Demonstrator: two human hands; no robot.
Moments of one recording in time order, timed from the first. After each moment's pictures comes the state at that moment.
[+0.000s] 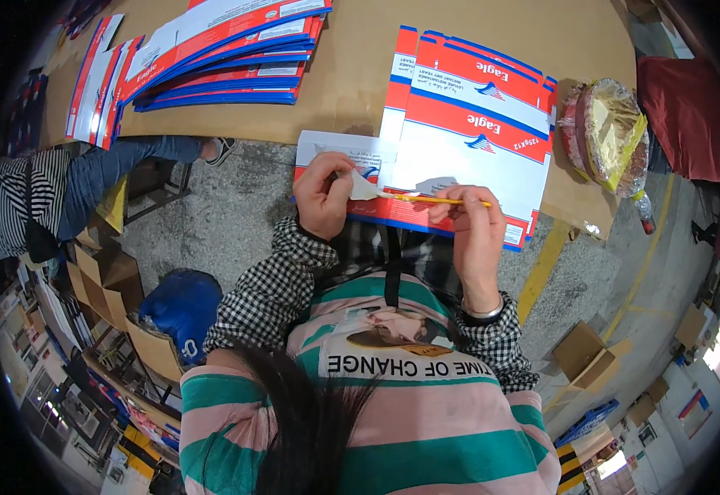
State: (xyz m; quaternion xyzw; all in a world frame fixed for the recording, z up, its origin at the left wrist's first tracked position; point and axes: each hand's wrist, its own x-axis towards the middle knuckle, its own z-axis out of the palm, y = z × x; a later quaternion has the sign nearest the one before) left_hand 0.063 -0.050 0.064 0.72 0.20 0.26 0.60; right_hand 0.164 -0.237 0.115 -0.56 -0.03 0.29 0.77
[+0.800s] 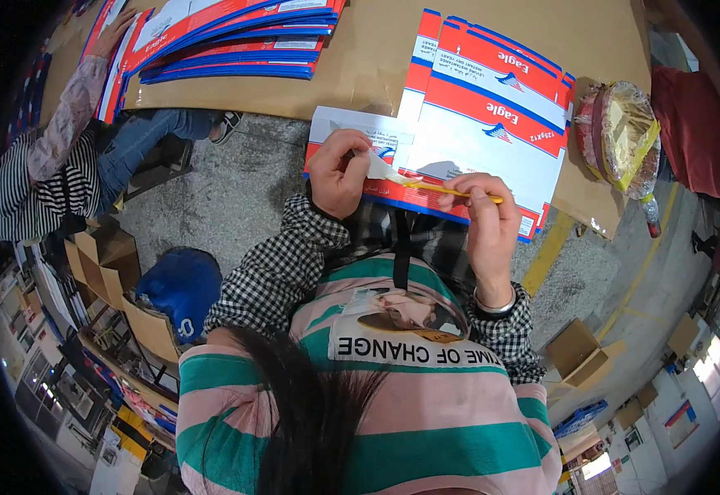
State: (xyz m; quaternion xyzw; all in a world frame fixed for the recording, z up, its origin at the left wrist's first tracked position) left_hand 0.064 -0.049 0.061 0.73 0.21 0.28 0.59; right_hand 0.160 -0.233 0.134 -0.59 -0.13 0.30 0.73
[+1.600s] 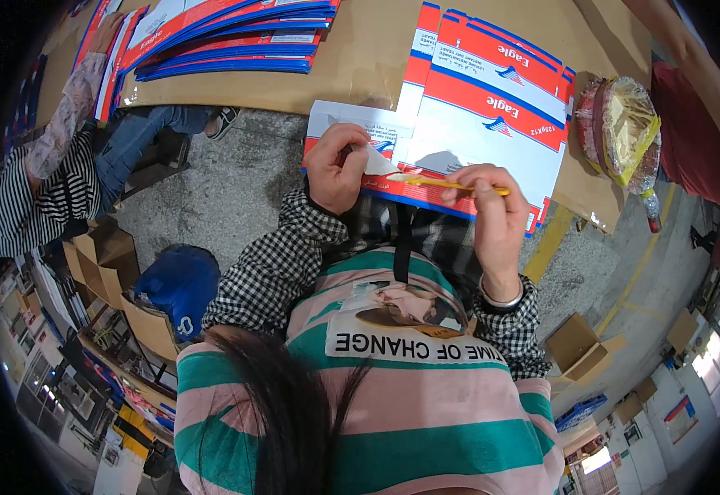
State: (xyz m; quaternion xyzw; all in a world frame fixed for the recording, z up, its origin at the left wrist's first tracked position) left_hand 0.059 -0.047 0.056 0.72 0.20 0.26 0.61; right_hand 0.168 -0.232 0.142 -0.60 -0.16 0.31 0.72
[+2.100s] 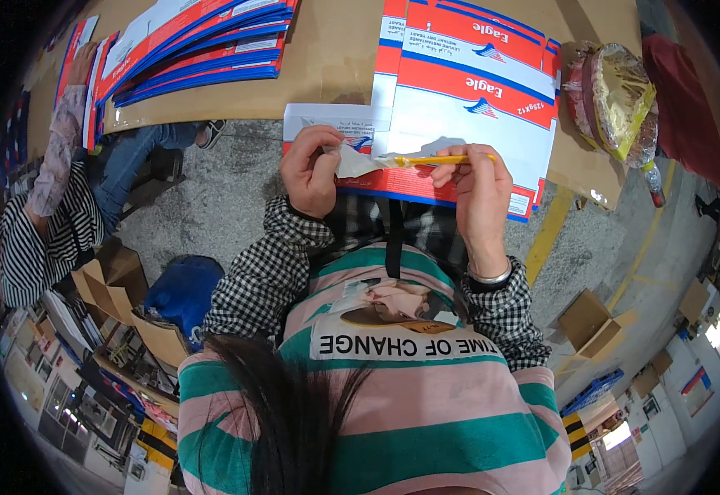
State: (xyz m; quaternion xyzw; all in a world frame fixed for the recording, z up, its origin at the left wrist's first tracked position) left_hand 0.058 -0.048 0.062 0.72 0.21 0.27 0.61; right_hand 0.174 -0.232 0.109 -0.58 0.04 0.29 0.76
